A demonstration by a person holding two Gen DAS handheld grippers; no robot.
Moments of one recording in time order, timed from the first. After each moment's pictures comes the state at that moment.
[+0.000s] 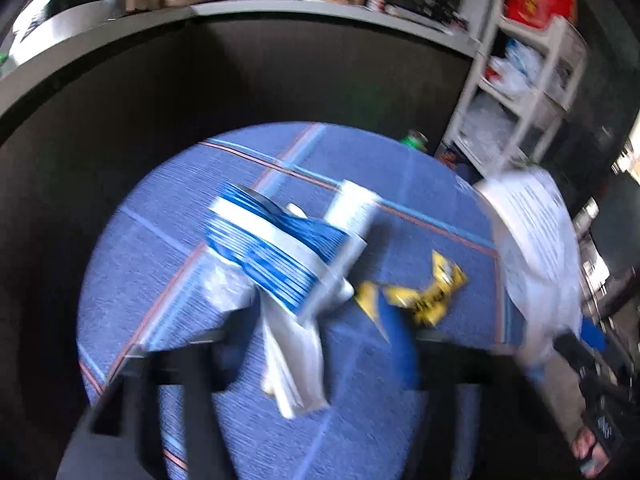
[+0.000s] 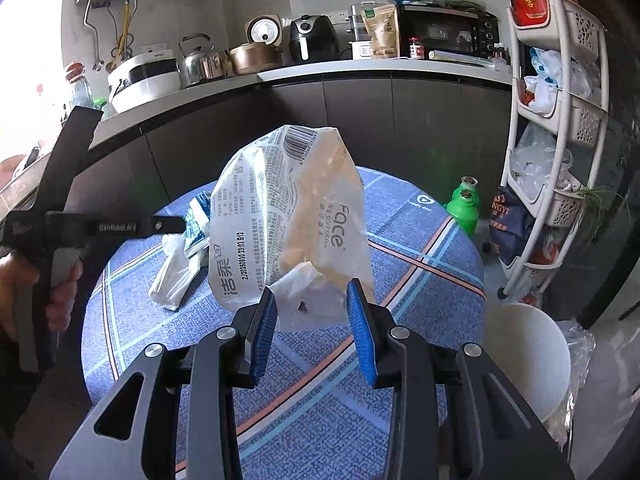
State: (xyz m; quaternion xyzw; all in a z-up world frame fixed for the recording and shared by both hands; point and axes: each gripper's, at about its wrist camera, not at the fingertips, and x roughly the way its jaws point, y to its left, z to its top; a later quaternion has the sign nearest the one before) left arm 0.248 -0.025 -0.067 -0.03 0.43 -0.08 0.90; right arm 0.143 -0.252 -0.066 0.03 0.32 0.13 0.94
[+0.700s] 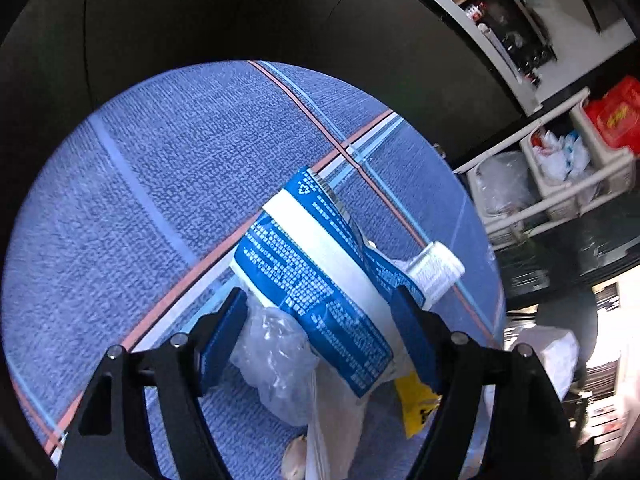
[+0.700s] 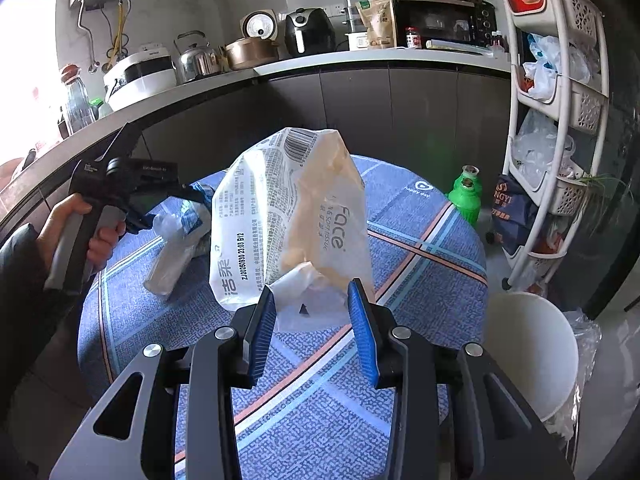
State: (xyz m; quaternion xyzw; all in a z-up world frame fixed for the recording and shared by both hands) left arm 0.356 0.061 -0.136 -0.26 0.53 -0.10 0.80; right arm 0.153 -0.257 -0.082 0.04 0.33 0.13 0.93
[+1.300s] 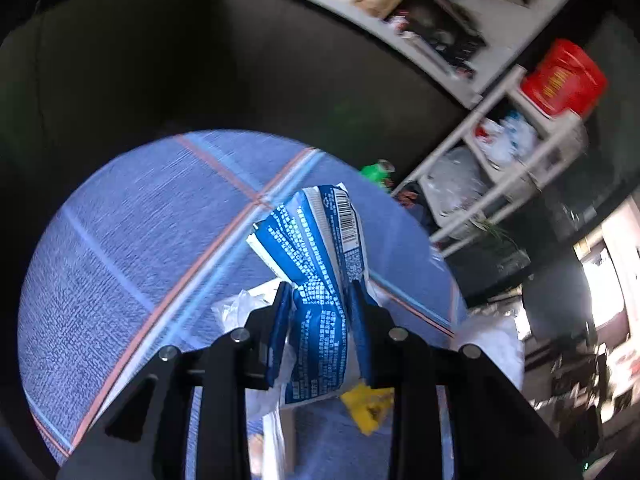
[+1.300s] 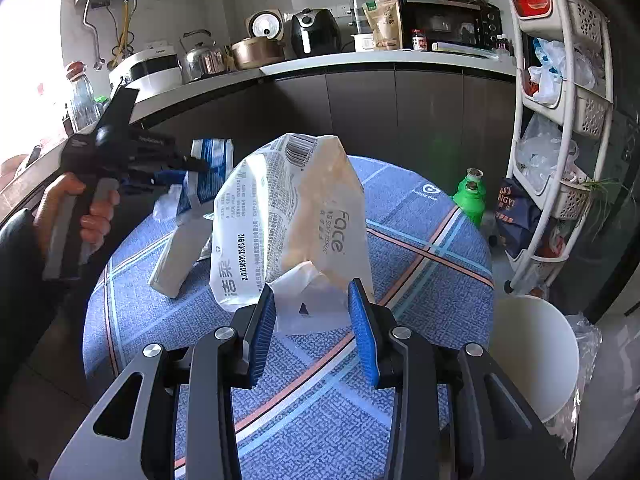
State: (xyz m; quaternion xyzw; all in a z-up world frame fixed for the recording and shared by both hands) left arm 0.330 0.019 -0.063 -0.18 0.45 -0.18 0.86; right arm 0.145 -0.252 -0.074 0.04 0.33 0.14 0.93
